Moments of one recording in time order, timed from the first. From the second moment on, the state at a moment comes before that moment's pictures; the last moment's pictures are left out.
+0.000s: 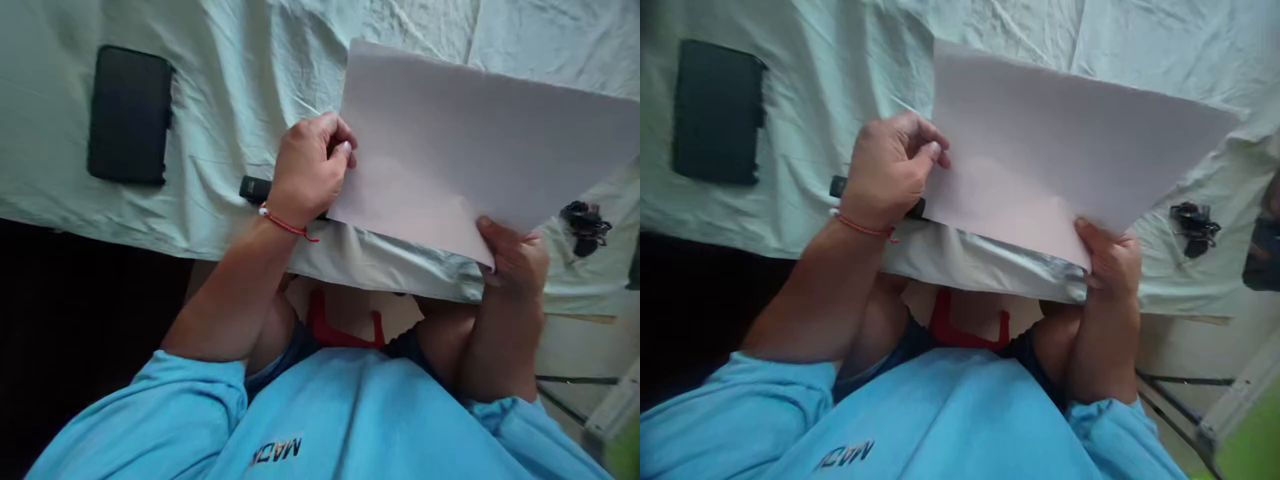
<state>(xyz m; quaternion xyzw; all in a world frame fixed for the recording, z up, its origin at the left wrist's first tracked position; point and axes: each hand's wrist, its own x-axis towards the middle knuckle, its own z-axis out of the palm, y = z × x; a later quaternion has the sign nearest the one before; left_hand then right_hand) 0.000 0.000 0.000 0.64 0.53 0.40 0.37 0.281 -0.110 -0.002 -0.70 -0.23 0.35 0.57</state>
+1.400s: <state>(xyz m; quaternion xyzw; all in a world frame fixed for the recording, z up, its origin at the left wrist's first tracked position) -0.023 0.005 0.018 0.58 0.52 0.35 0.52 0.297 -0.106 -0.017 -0.70 -0.22 0.29 0.62</state>
